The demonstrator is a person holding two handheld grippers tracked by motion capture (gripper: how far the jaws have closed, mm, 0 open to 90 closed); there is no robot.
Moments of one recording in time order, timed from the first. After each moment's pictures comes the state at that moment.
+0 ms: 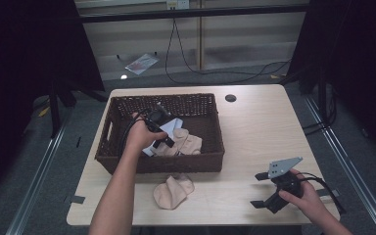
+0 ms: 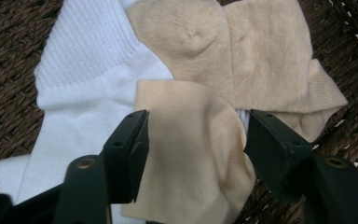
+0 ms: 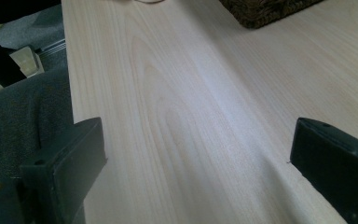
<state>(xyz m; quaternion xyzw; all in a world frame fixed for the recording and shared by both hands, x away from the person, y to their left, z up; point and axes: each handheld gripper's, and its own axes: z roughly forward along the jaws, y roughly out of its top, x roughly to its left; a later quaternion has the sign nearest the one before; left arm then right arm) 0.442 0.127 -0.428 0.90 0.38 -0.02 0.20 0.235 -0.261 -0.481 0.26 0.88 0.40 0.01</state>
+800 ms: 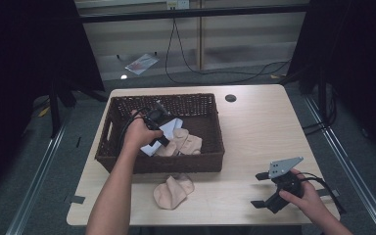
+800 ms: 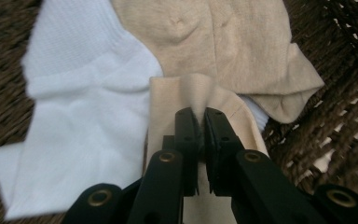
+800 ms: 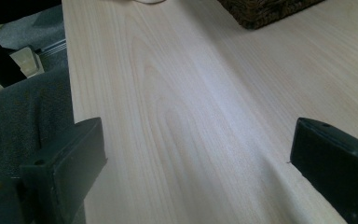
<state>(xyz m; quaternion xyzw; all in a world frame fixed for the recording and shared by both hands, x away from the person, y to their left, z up) 0.438 0.132 -0.408 0.91 0.37 -0.06 0.19 0.235 -0.262 -0.480 0.25 0.88 0.40 0.01</state>
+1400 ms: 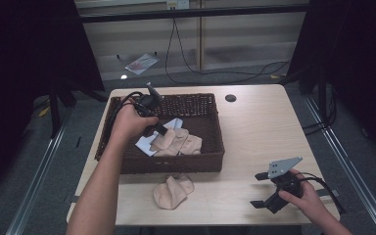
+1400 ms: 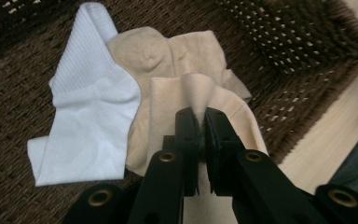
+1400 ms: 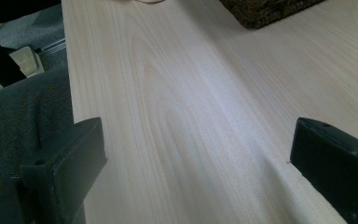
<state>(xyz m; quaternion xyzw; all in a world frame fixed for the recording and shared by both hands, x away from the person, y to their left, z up) 0.422 0.134 -0.332 0.90 0.36 -0.05 0.22 0.235 -0.261 -0.480 0.25 0.88 0.40 0.01</state>
